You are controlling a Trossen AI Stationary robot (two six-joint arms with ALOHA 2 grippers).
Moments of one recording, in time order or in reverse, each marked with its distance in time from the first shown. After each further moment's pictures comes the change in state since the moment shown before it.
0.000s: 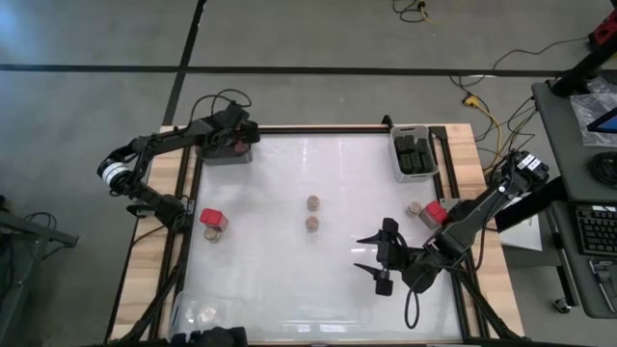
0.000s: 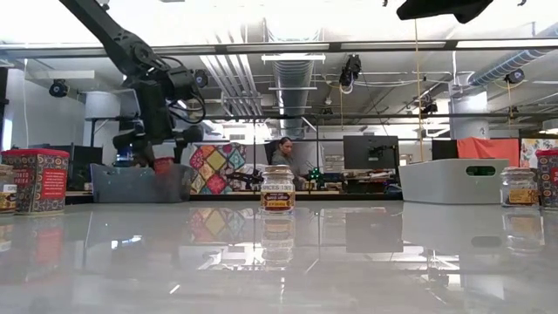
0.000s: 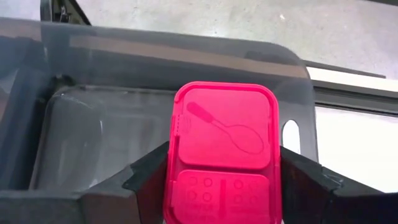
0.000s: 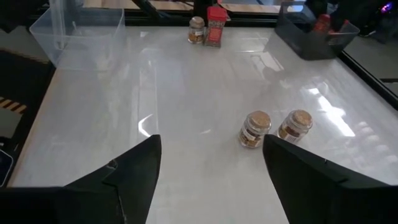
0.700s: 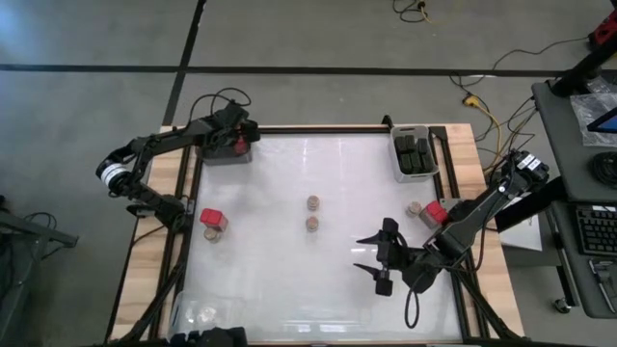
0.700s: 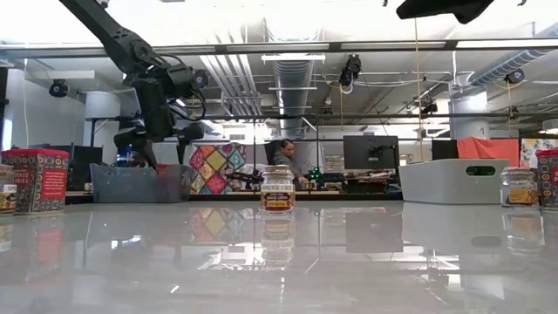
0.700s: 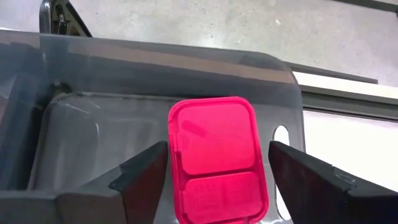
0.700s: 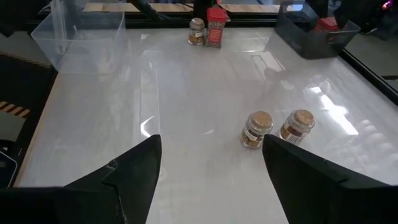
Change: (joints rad) left arm -0.002 -0.012 0.004 0.004 0.001 0.001; right arm 0.000 0.000 0.000 0.007 0.000 0.016
